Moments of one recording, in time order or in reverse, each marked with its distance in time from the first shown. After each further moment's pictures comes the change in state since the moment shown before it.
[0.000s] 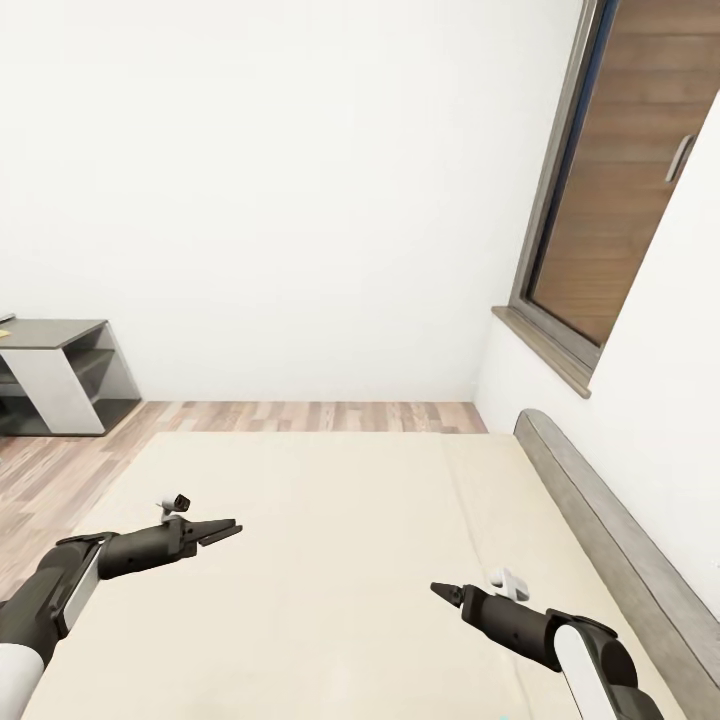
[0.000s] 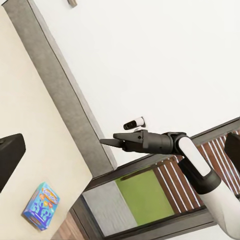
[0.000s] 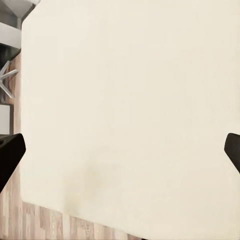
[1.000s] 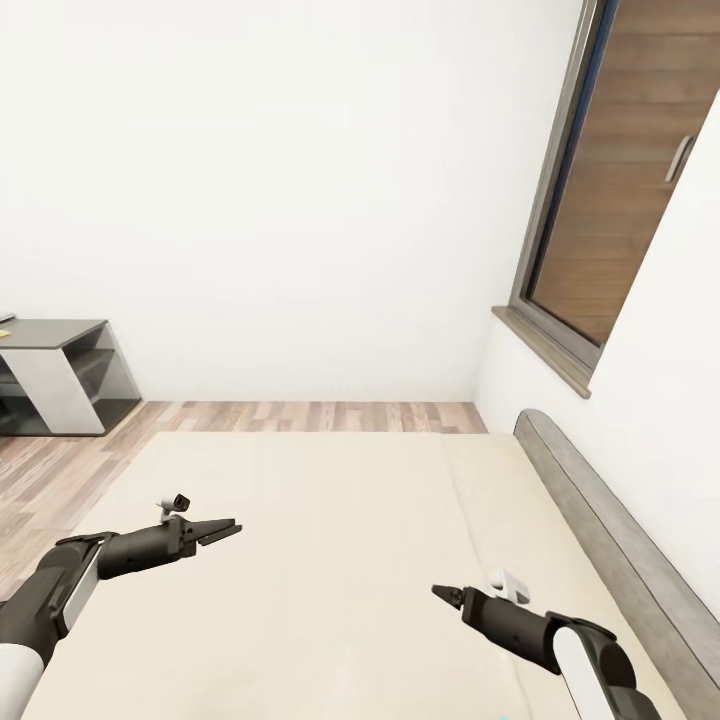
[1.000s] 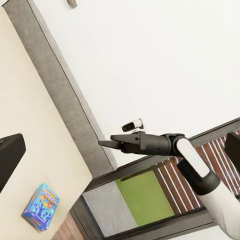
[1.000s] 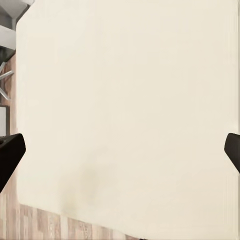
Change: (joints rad) left arm 0.000 0.000 0.003 0.000 0.000 0.000 0.000; right arm -0.001 0.001 -0.001 0.021 0.003 -0.017 -0.008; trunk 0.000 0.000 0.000
